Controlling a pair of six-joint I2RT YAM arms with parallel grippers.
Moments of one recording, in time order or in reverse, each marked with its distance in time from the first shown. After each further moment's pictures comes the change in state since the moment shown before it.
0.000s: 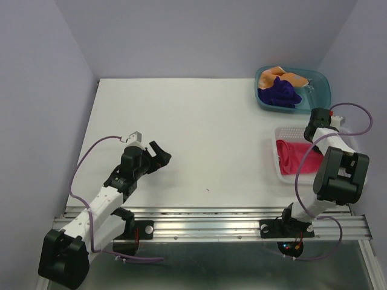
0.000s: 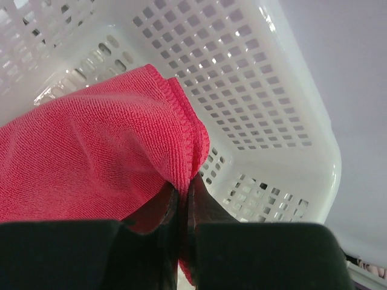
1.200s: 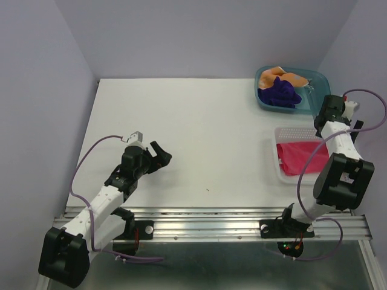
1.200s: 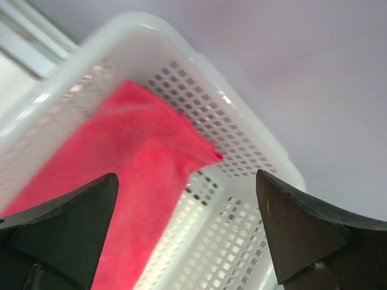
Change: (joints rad) left arm 0.000 0.022 0.000 0.018 0.012 0.009; right arm -0.034 -0.035 0.168 -0.039 -0.005 -0.039
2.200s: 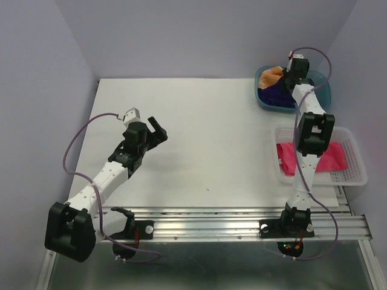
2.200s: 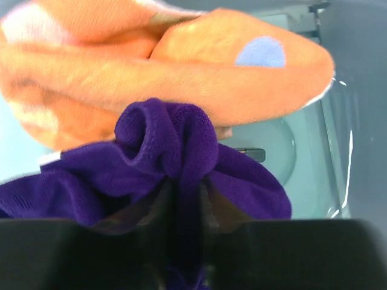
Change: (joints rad) left arm 0.000 0.234 0.316 -0.048 -0.248 0.040; right arm 0.222 0.817 0.996 0.124 -0.660 -0.151
